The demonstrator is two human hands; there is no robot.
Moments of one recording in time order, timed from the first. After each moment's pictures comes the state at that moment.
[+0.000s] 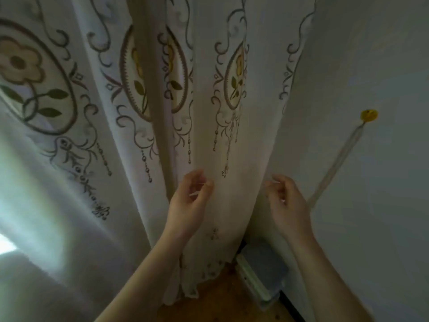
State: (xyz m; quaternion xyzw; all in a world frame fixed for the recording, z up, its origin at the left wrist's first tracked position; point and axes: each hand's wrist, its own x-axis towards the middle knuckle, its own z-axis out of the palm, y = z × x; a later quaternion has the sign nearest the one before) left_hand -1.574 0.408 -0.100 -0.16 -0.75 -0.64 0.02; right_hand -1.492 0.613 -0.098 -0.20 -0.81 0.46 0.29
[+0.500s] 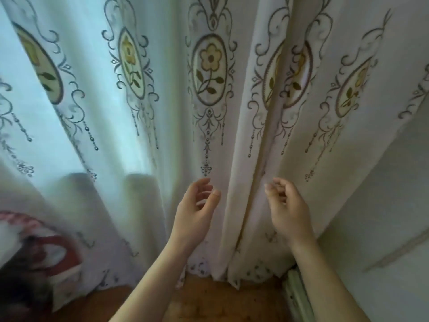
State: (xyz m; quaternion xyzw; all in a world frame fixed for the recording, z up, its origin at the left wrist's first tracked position) left_hand -1.437 0.254 -0.103 0.00 -0.74 -0.66 0.17; right_hand -1.464 0.466 -0.089 0.01 -0.85 0.51 0.14
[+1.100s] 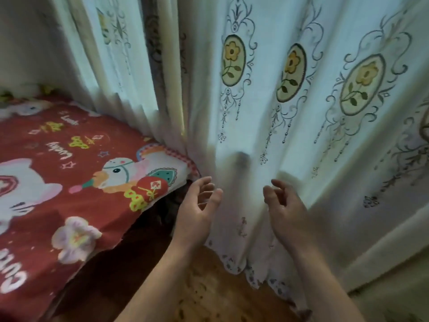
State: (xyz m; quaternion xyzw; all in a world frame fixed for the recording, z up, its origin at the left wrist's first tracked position) left_hand -1.180 -0.006 -0.093 0.25 -0.70 -0.57 0.37; right_hand -1.328 0.135 -0.086 0.28 -0.80 0.53 -0.03
